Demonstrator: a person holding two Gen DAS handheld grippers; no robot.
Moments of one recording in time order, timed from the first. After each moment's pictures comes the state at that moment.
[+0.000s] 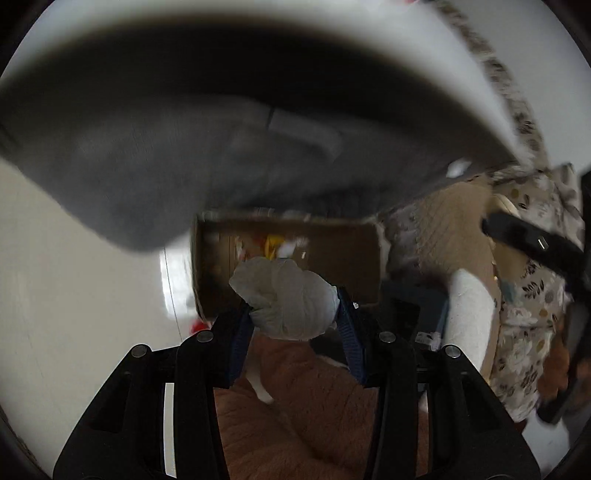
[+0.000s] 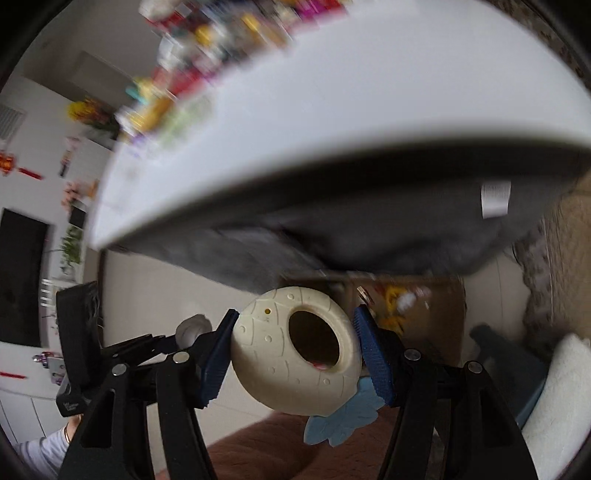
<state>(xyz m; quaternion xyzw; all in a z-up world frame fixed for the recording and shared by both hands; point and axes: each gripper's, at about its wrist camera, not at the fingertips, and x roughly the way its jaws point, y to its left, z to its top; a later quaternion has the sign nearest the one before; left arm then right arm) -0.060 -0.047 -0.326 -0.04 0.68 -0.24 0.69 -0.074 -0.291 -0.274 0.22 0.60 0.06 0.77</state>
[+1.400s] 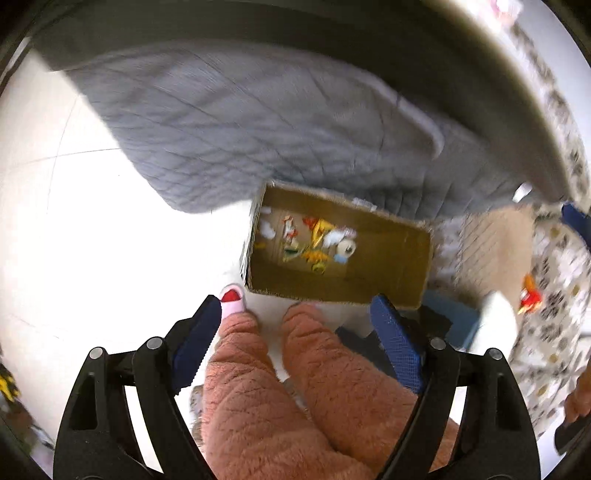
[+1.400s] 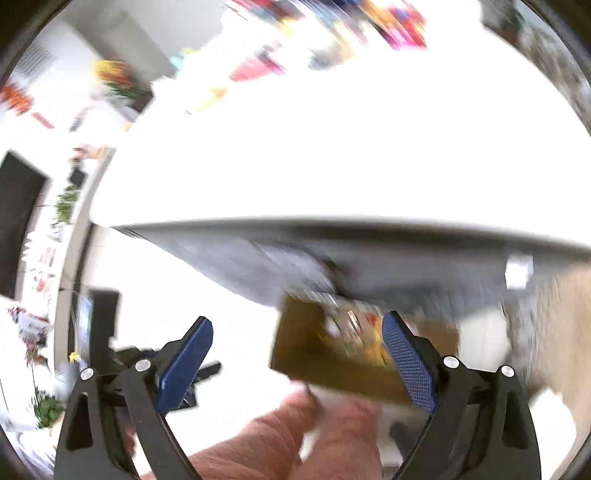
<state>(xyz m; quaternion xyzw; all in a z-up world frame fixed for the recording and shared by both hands) -0.064 0.015 -0.313 -0.07 0.70 -0.13 0.70 -0.037 -0.229 -0.208 0.12 0.55 0.11 0.82</state>
